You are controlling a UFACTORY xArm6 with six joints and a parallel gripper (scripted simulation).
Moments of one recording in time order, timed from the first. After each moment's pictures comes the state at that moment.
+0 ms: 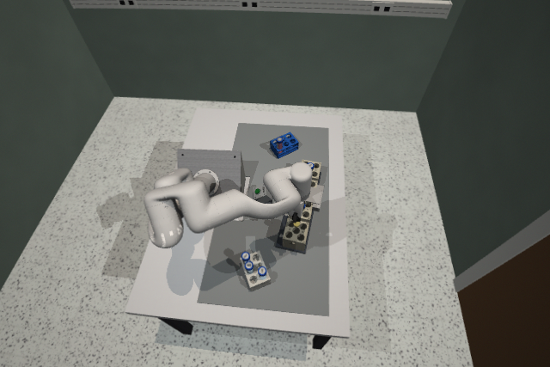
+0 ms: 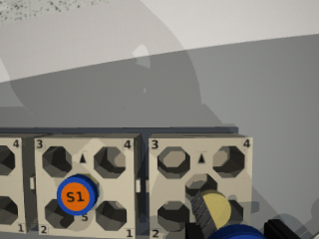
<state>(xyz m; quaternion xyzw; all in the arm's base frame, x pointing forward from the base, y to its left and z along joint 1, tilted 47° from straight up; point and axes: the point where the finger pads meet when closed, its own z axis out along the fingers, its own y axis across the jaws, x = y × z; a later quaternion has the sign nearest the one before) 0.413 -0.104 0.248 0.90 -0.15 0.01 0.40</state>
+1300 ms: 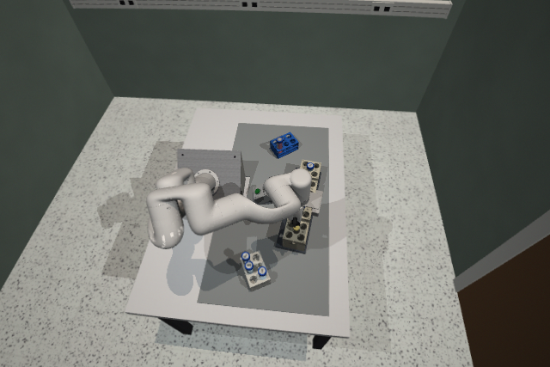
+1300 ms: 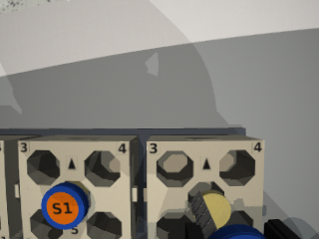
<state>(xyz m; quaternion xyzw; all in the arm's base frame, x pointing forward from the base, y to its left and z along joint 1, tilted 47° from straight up) 0.409 -0.129 0.224 0.90 -0.15 0.01 0.40</state>
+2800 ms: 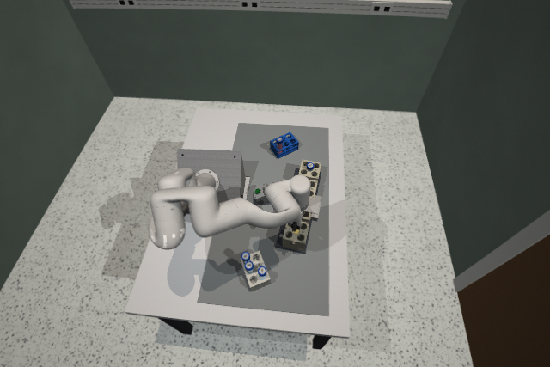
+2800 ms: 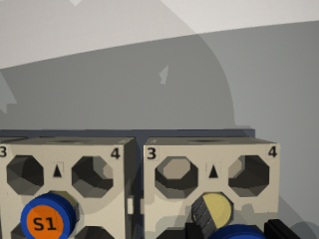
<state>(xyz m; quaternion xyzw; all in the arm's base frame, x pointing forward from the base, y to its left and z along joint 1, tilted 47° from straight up) 0.405 -0.155 0.200 0.90 -0.15 0.01 0.40</state>
